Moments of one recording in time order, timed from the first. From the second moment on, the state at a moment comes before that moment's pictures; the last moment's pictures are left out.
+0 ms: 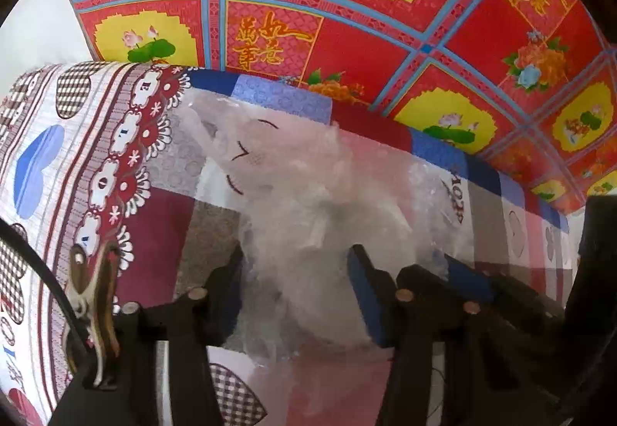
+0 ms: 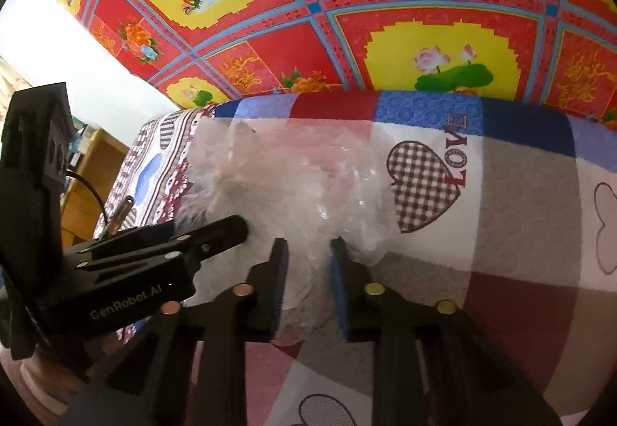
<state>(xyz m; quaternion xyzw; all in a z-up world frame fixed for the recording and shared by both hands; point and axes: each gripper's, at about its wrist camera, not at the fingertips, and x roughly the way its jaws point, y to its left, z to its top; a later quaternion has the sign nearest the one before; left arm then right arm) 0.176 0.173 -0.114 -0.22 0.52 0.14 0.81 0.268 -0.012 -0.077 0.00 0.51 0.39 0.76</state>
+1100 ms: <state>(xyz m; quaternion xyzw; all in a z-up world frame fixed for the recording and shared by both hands) 0.080 0.143 -0.035 -0.18 0.49 0.07 0.85 0.144 -0.085 -0.011 0.07 0.45 0.35 0.82</state>
